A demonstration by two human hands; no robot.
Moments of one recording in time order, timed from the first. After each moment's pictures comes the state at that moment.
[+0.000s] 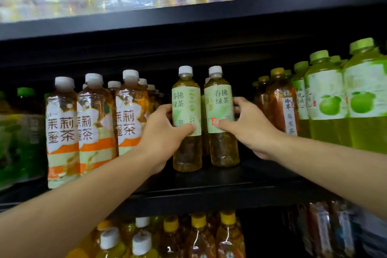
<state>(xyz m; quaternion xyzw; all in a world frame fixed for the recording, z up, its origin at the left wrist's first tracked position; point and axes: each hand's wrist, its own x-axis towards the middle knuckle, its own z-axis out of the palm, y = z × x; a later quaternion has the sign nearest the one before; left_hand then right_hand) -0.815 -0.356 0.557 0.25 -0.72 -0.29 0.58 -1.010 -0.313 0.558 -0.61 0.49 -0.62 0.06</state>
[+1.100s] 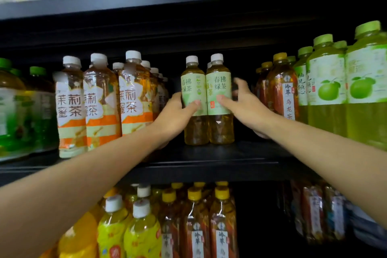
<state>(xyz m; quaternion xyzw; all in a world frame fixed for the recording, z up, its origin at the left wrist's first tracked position) -0.835 -0.362 0.555 0.27 -0.78 -0.26 0.50 -1.024 -0.317 0.563 -0.63 0.52 -0.57 0.05</state>
